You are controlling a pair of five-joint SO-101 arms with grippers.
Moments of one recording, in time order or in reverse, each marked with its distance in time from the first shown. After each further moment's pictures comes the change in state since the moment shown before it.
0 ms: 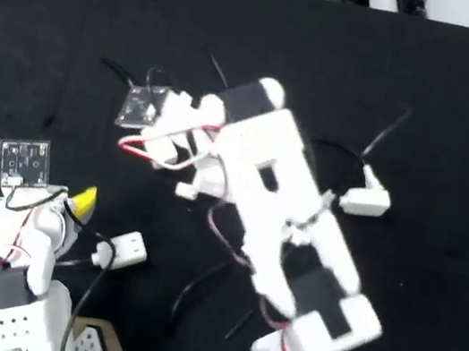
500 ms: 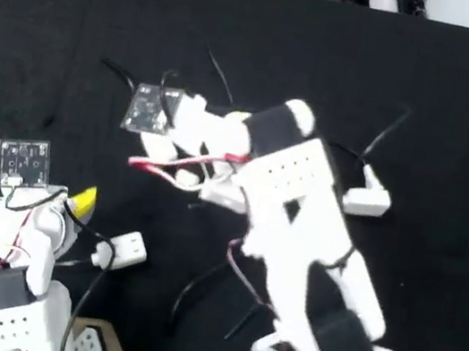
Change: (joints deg) left arm 0.0 0.0 0.0 0.0 0.0; right arm 0.4 -18.5 5.3 -0.1 -0.9
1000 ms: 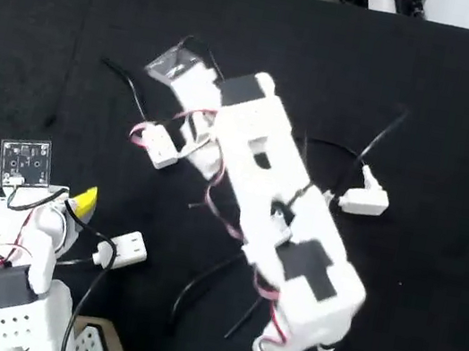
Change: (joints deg) left arm 0.0 0.0 0.0 0.0 0.0; right arm 1.5 22.1 -3.3 -12.7 -22.3
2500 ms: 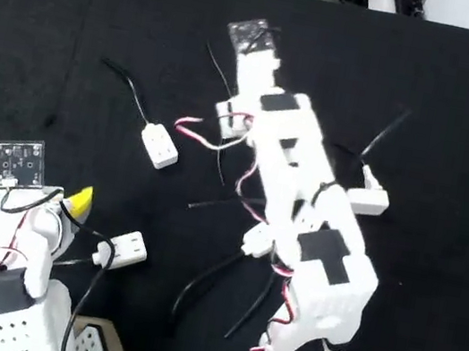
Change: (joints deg) left arm -1.1 0.0 -3.1 3.8 0.0; right arm 11.1 6.8 11.9 -40.1 -22.7
